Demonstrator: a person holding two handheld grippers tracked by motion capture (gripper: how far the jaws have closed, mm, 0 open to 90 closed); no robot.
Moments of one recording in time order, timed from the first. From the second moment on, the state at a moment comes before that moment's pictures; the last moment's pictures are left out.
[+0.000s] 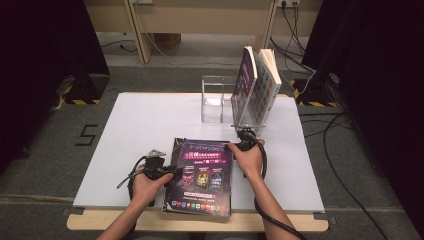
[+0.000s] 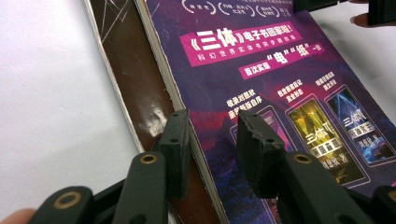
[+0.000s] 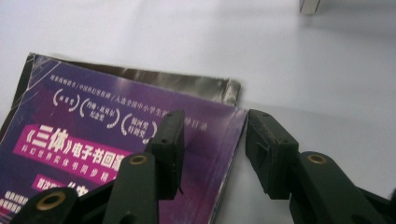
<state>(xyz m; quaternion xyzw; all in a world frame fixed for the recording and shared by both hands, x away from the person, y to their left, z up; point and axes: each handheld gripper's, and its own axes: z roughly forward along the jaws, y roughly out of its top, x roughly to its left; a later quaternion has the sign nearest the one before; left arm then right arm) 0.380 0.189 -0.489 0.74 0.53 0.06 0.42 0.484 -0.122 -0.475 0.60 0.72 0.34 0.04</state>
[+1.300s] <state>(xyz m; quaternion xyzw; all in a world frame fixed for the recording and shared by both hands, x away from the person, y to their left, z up) 0.377 0.182 -0.490 0.74 0.52 0.07 0.42 0.491 -0.128 -0.476 0.60 0.71 0.35 0.02</state>
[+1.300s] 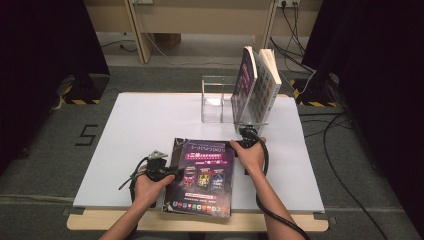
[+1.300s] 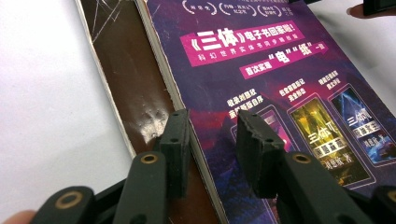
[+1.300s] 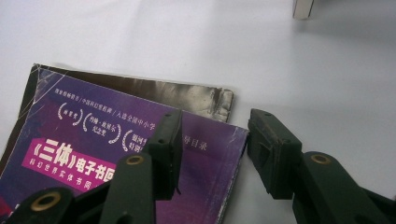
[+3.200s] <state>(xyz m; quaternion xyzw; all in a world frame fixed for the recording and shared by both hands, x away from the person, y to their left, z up) 0.374 0.180 -0.489 0.74 0.53 0.08 0.41 0.482 -0.125 -0.462 0.62 0.70 0.35 -0.03</state>
